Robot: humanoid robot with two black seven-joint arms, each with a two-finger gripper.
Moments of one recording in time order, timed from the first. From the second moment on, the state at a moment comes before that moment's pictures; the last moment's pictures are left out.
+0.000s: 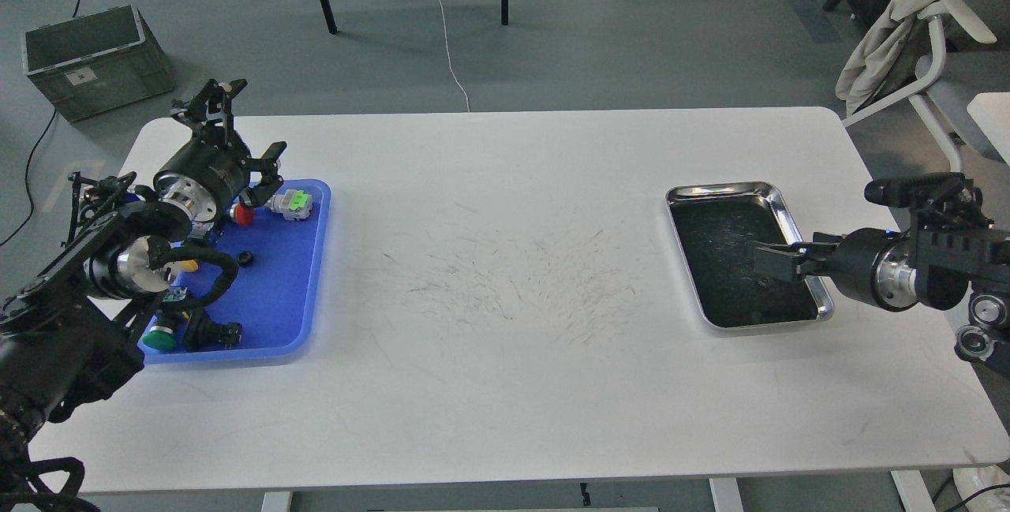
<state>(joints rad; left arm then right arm) -0.62 0.35 -1.00 -0.74 0.35 -0.23 -0.12 0.61 -0.85 0.47 1.39 -1.61 0.25 -0.12</state>
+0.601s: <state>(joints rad) -0.62 0.35 -0.98 -0.74 0.35 -0.23 -0.12 0.57 -0.72 0.42 1.19 -1.66 0.13 -0.11</state>
